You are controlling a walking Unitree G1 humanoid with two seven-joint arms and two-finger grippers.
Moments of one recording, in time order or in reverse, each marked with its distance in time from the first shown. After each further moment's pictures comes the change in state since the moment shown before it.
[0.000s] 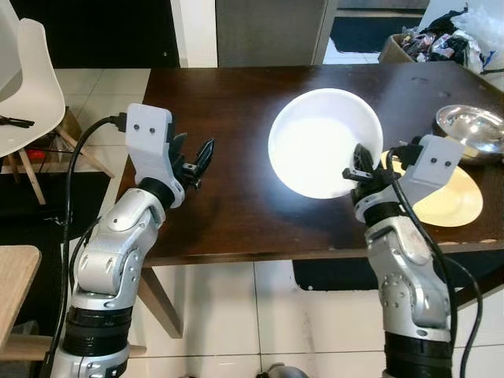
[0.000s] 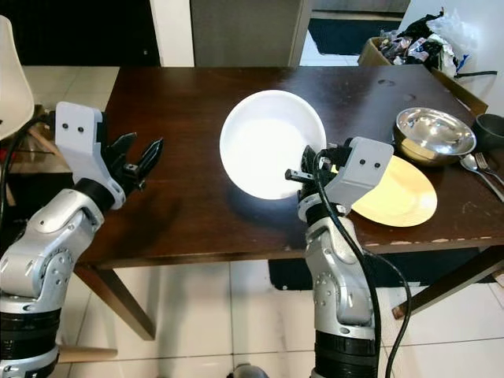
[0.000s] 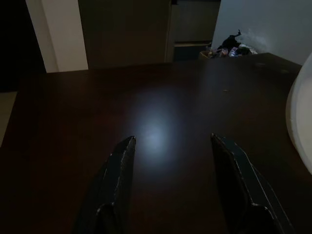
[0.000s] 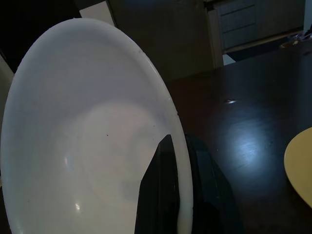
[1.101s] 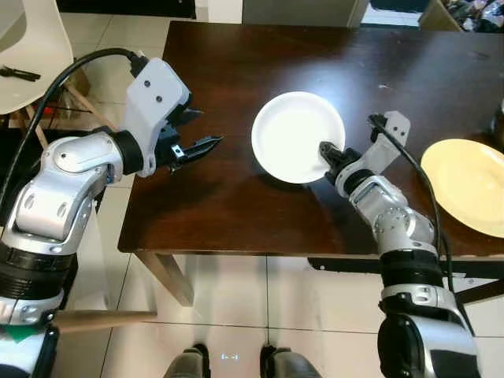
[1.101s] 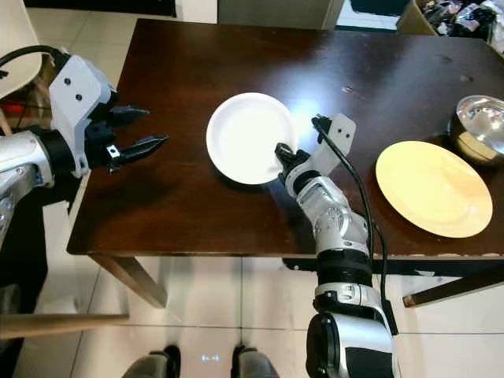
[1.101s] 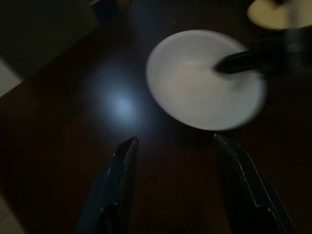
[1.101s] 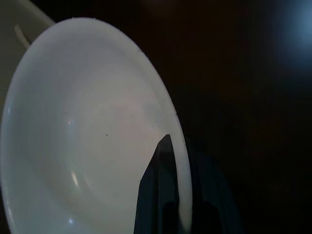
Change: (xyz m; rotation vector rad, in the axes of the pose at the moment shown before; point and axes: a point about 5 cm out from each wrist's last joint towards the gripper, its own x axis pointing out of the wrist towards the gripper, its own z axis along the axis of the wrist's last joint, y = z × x) left arm -0.004 0.015 0.069 0.487 0.060 -0.545; right arm 0.088 -0.021 -0.020 0.273 0.337 0.083
